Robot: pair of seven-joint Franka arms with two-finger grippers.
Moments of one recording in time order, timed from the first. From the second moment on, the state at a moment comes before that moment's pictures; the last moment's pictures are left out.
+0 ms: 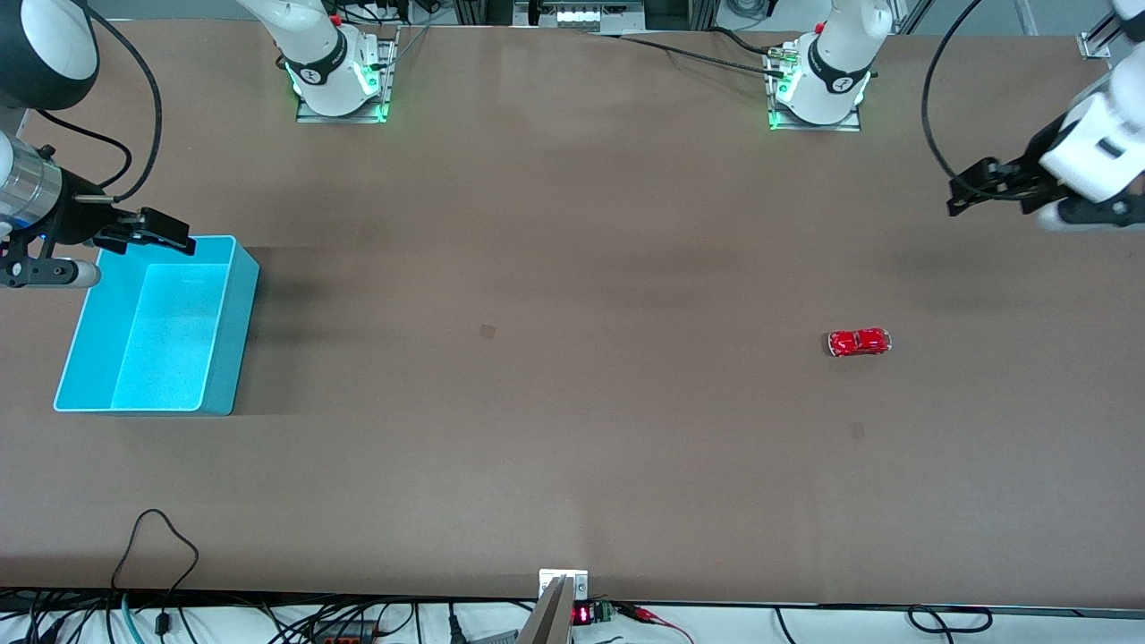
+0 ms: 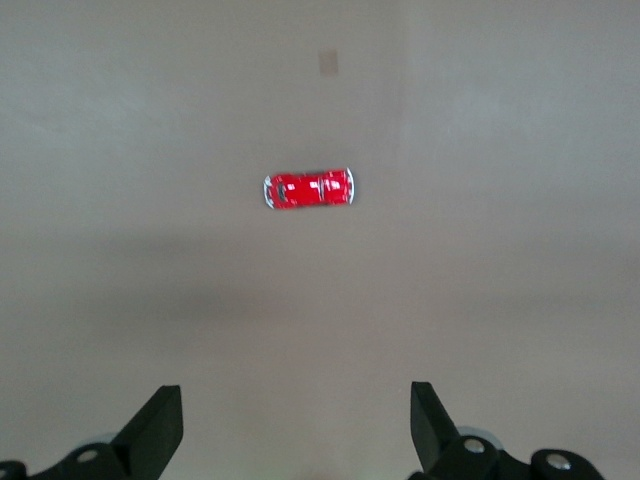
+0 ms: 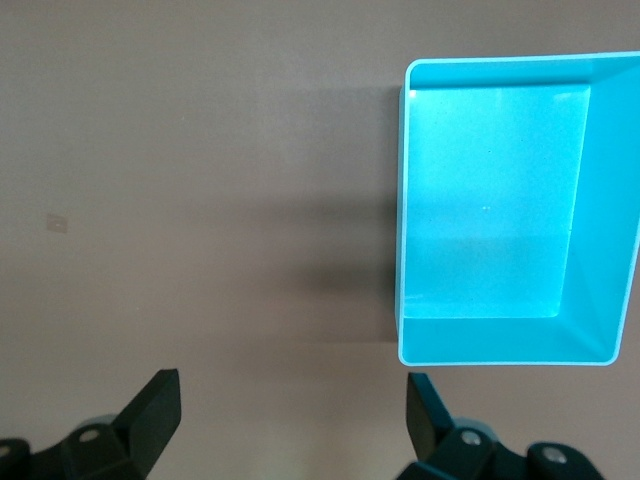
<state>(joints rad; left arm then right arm) 0.03 -0.10 -0.03 -1.88 -0.01 1.66 -0.01 -0.02 0.07 -0.01 -1.70 0.03 1.66 0.00</state>
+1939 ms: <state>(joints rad) 0.14 0.41 -0.11 -2.19 0.08 2.56 1.46 -0.02 0.06 -0.01 -1.60 0.03 1.64 0.00</state>
